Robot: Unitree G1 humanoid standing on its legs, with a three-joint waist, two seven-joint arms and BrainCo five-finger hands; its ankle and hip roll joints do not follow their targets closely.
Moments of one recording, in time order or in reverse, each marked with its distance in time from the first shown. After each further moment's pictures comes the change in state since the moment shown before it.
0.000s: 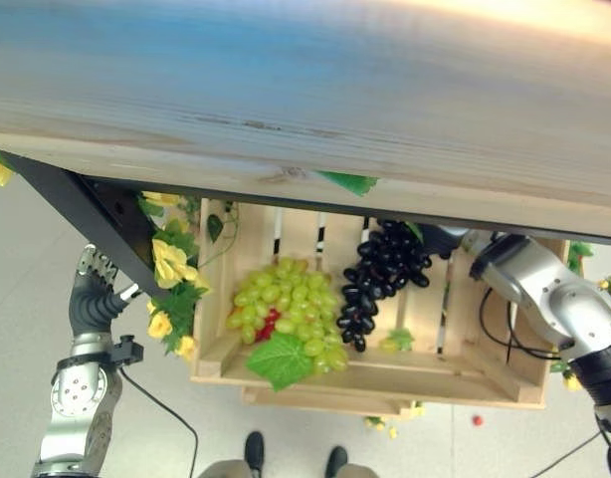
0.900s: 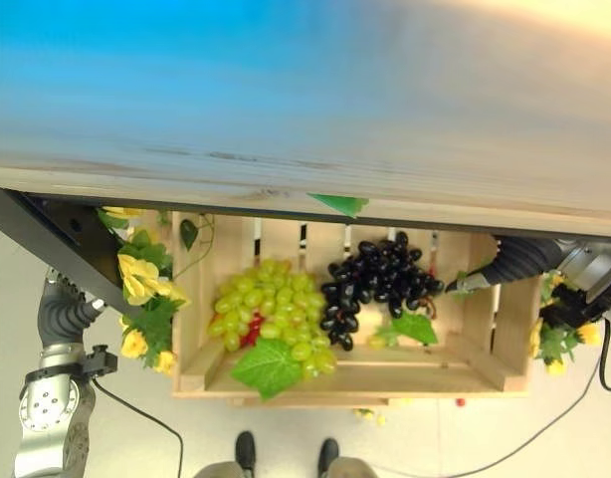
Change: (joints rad) left arm 0.054 -0.012 0.111 -0.025 -0.003 0.005 -0.083; right arm 0.585 -0.104 -0.663 -0.267 0.791 -0.099 0.305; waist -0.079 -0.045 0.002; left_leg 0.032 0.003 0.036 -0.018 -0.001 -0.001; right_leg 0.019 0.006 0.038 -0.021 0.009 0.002
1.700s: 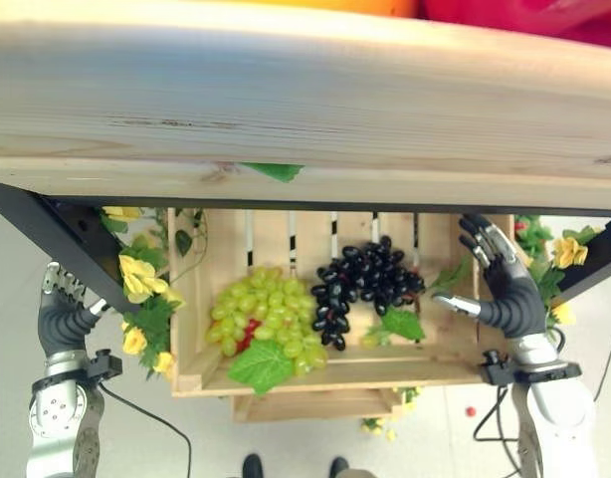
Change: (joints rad) left arm 0.017 -0.062 0.002 0.028 -0.001 -0.036 0.072; right arm 0.076 0.833 0.186 0.096 0.383 -0.001 -0.059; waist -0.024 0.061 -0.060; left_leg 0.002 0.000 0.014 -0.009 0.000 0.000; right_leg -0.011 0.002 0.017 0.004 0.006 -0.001
